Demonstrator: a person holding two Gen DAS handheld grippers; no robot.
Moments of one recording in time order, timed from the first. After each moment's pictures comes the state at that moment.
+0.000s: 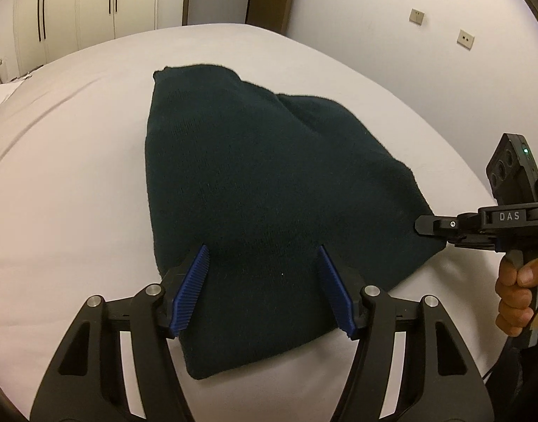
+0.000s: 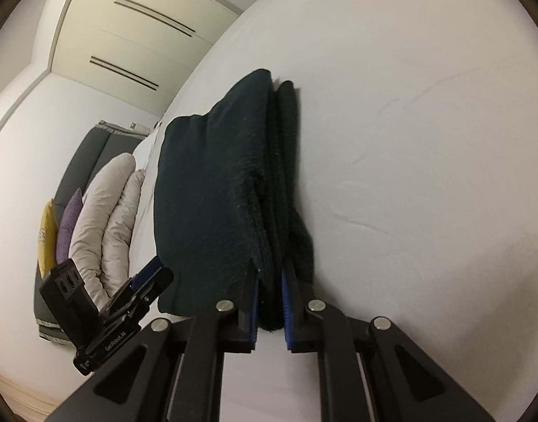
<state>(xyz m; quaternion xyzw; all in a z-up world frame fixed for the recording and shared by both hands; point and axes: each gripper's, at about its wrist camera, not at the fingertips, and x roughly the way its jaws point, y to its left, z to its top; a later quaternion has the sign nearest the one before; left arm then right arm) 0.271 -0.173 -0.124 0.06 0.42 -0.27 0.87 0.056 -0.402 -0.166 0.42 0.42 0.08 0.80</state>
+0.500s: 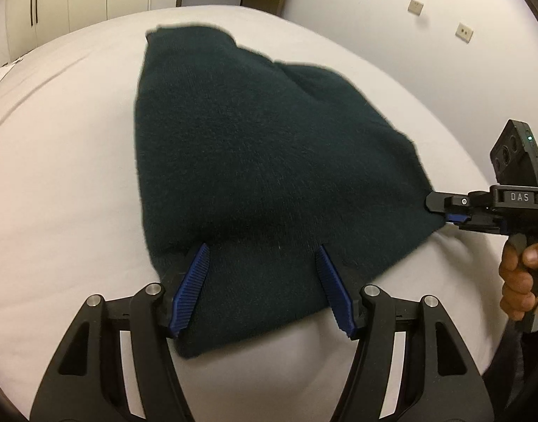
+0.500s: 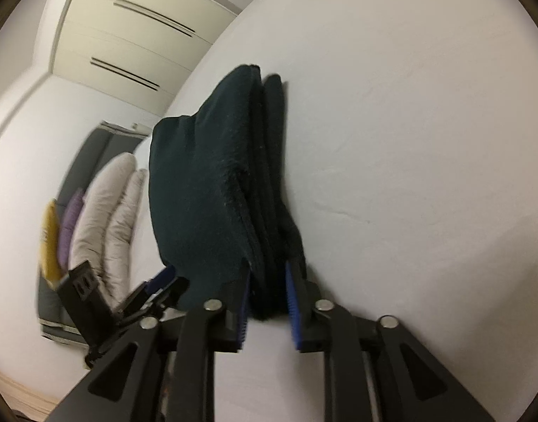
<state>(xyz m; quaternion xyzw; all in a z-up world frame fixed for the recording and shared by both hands) 0.279 -0.163 -0.136 0.04 0.44 -0.29 0.85 0.043 -0.407 -0.153 0.39 0.43 0.05 0.82</state>
